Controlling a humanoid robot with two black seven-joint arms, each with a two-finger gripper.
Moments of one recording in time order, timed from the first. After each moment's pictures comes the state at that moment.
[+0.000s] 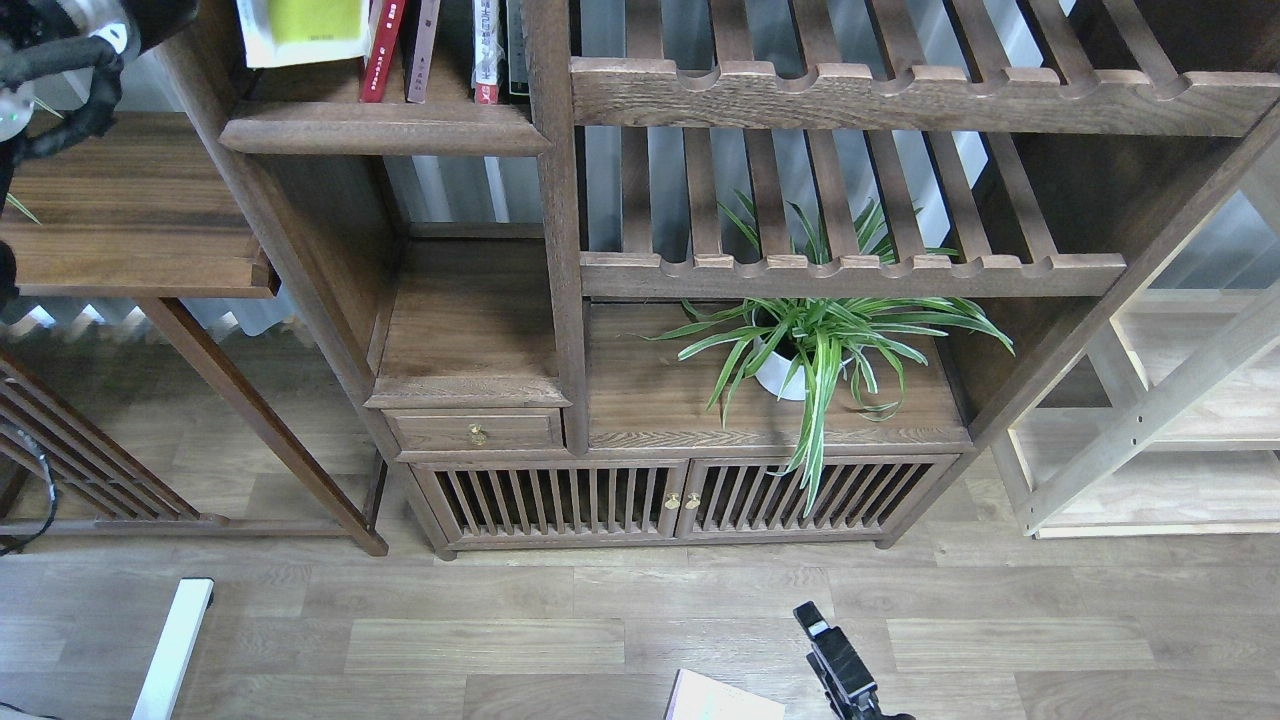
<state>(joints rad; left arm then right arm) -1.04 0.42 -1.15 -1.09 0.53 -0.04 0.49 -0.36 -0.08 1.01 1.01 -0.04 0.58 0.23</state>
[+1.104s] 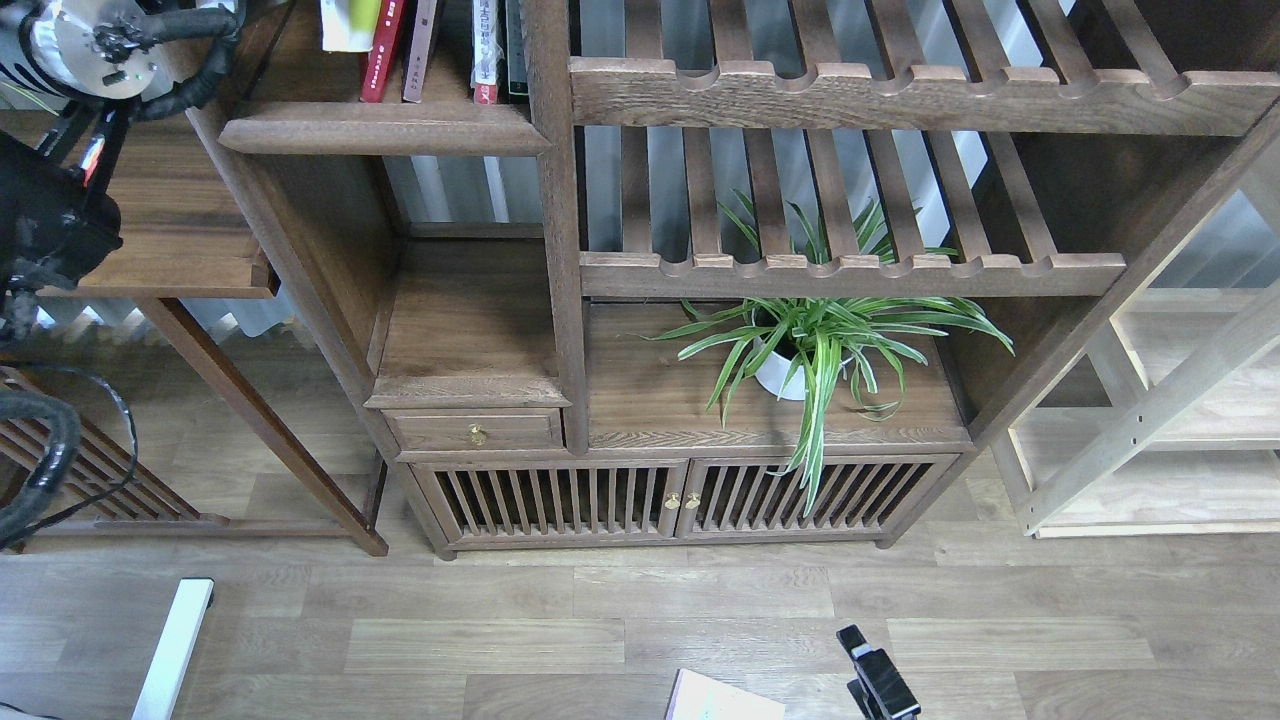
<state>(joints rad) -1.17 0.28 -1.07 -0.89 0.57 -0.03 0.41 -0.41 -0.14 1.00 1.01 0.05 0.58 0.23</state>
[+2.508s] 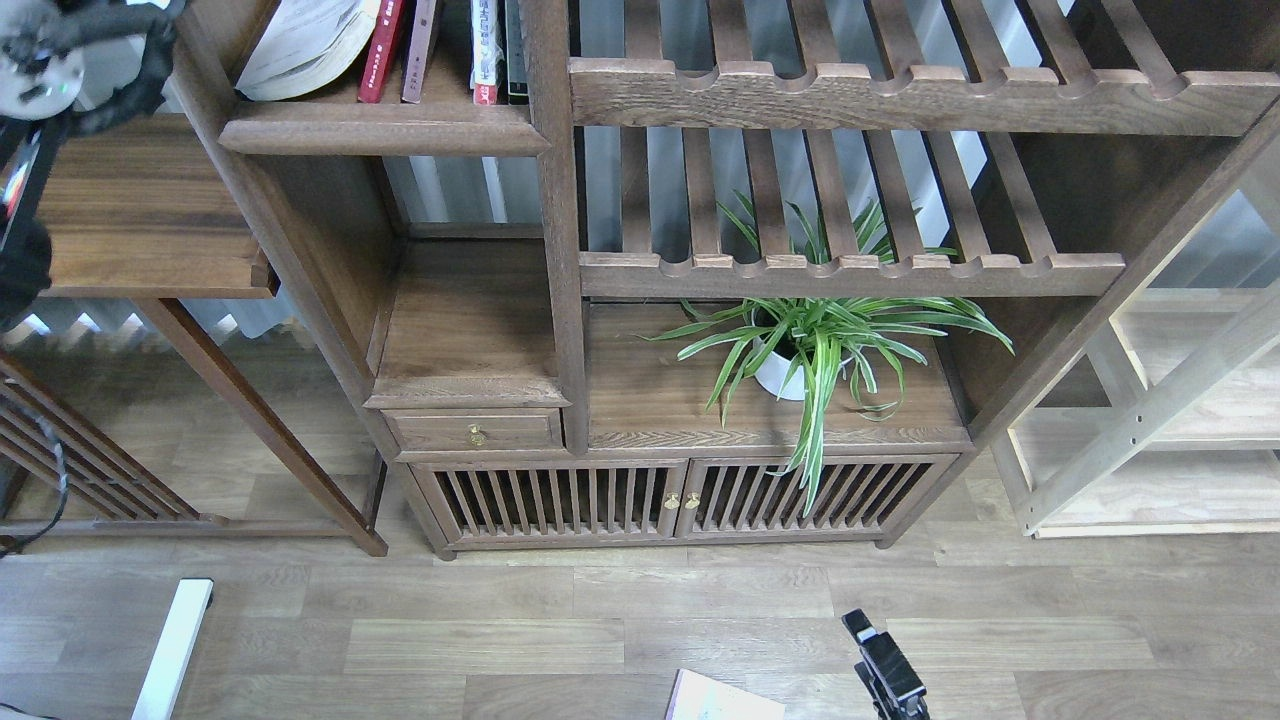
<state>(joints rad) -0.97 0.43 -1.17 -1.31 0.49 0.10 0.44 -0.34 -0.17 0.99 0.99 0.05 0.58 0.23</state>
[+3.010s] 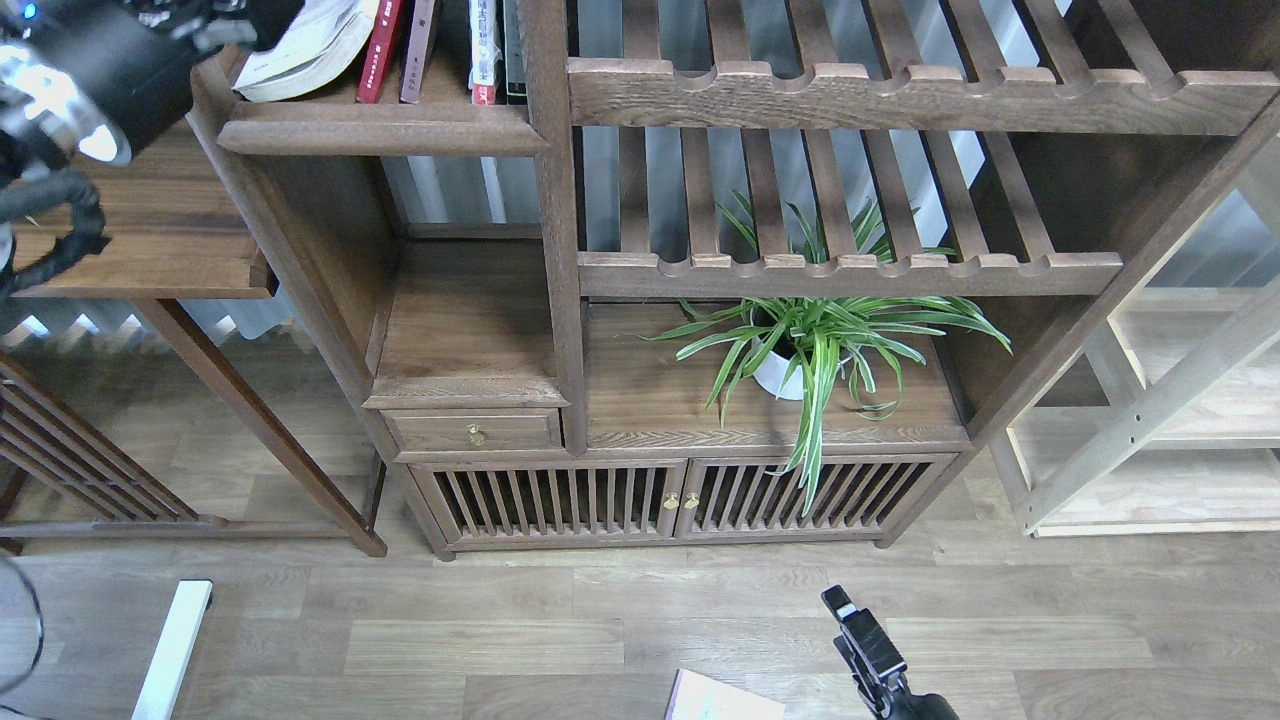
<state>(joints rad) -0.57 0.46 -1.41 -1.60 0.48 -0.06 0.47 -0.30 -0.17 0.96 1.01 0.05 0.58 0.22</state>
